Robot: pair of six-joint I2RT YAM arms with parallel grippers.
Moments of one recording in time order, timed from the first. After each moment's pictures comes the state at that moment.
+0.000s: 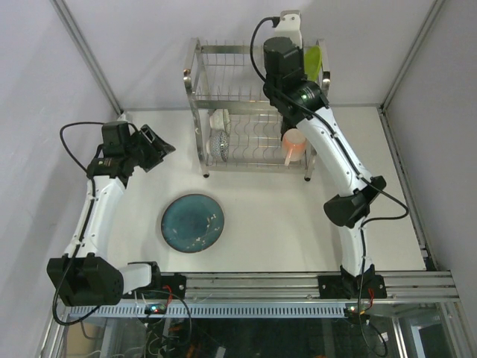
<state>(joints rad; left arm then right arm) 0.03 1.20 1.17 -0.59 0.23 -0.67 0.62 2.04 2.55 -0.64 0.96 -0.10</state>
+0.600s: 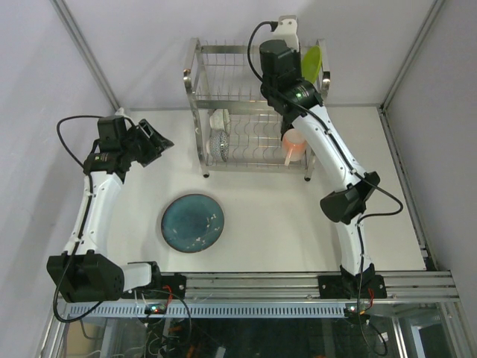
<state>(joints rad) 0.04 1.24 1.23 -0.62 0.27 -0.63 0.60 2.10 2.56 -0.65 0.97 -0.07</state>
